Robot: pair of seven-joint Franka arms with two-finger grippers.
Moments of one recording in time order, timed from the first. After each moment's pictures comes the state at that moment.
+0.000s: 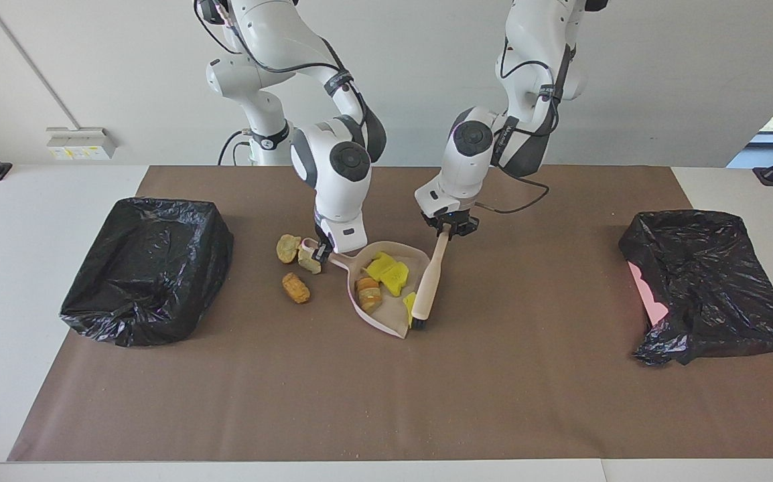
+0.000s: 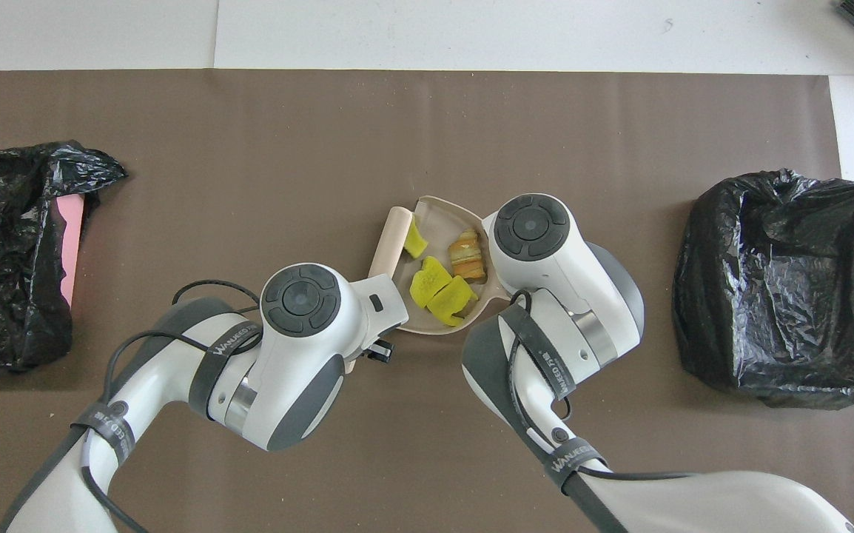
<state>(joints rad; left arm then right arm) -0.57 0.13 -0.08 -2.09 -0.09 2.14 -0.22 0.50 0.29 -0.05 -1.84 -0.16 1.93 -0.66</state>
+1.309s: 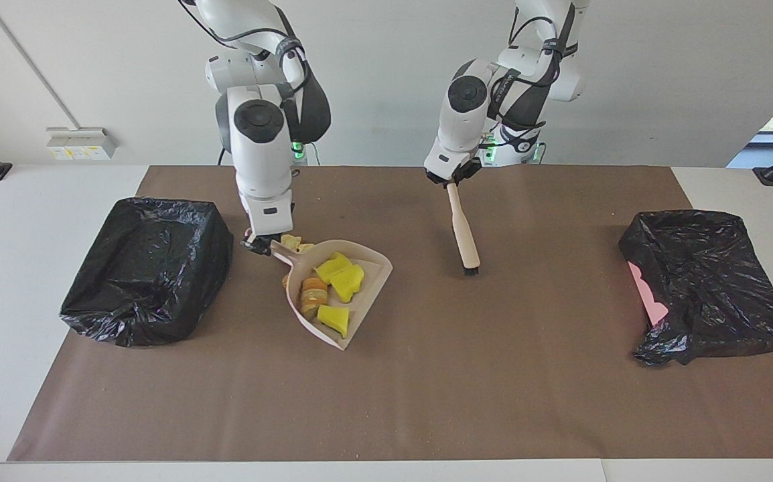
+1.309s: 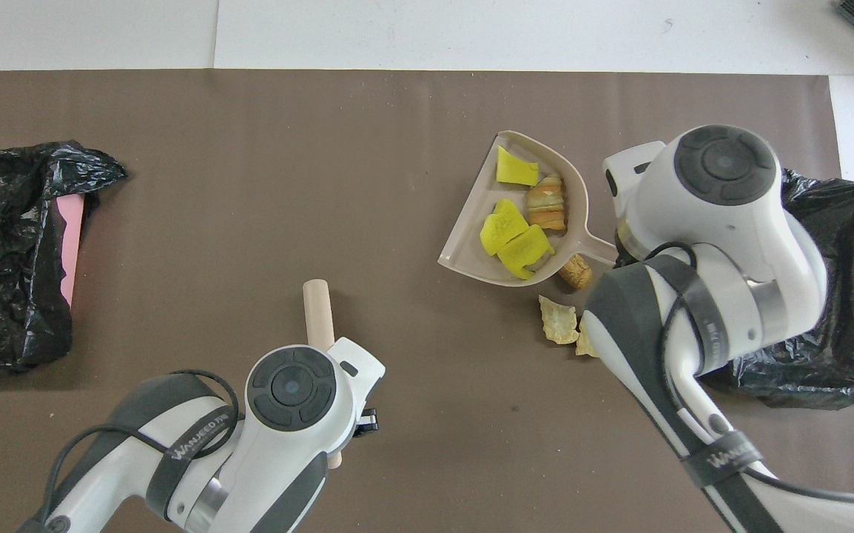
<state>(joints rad) -0.66 -0.17 -0.09 -2.33 -0.12 1.94 -0.79 0.26 0.12 -0.06 -1.79 -0.15 1.84 -0.78</state>
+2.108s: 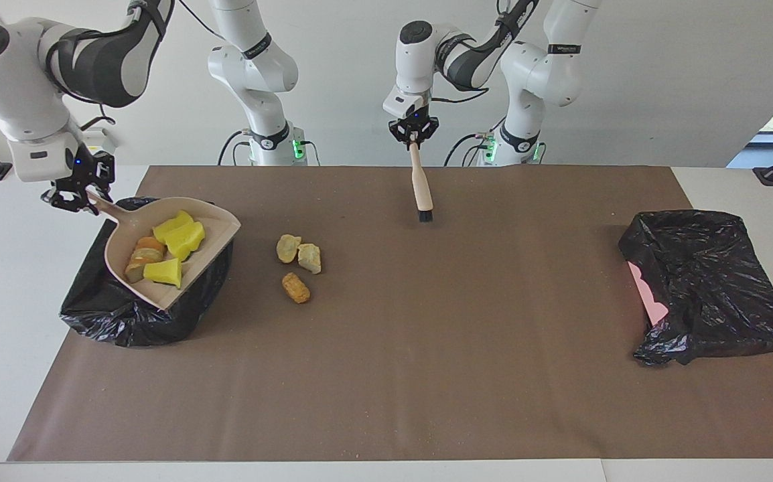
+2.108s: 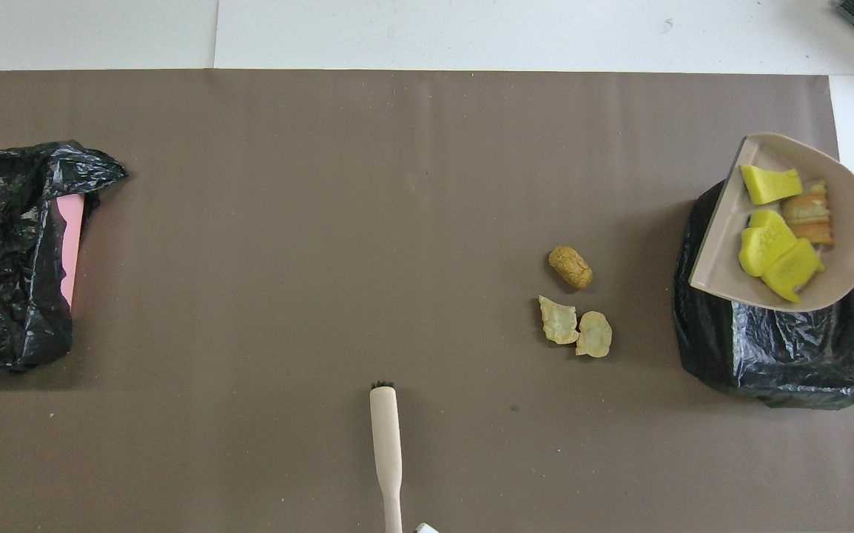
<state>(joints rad) -1.02 -0.33 -0.20 -2.56 -0.17 2.18 -1.12 -0.29 0.03 -0.07 -1.74 -0.17 1.75 -1.44</state>
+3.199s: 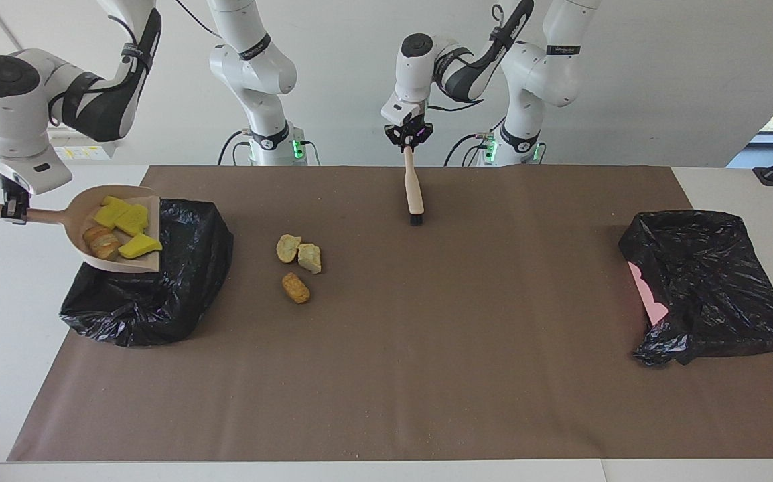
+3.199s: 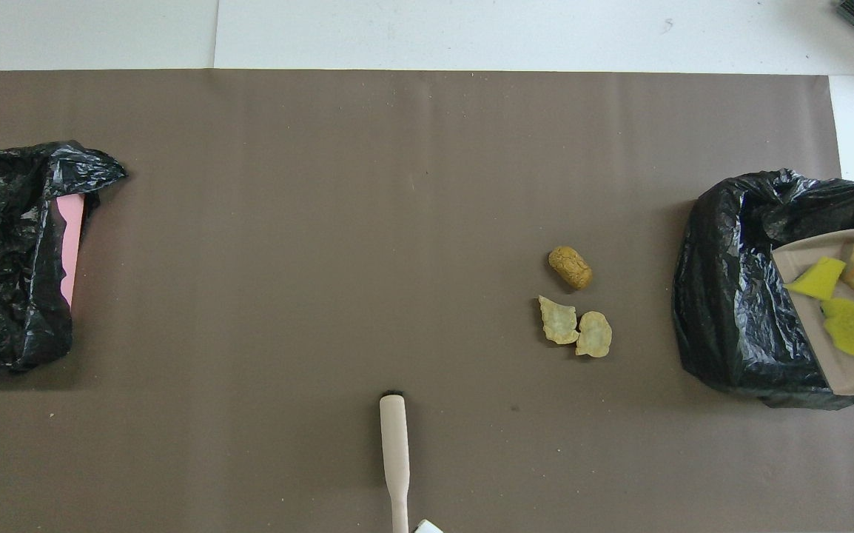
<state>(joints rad) -1.03 -0.28 -0.19 -2.61 -0.23 2.28 -1.06 -0.35 0.06 -0.05 -1.86 -0.63 2.12 -1.97</state>
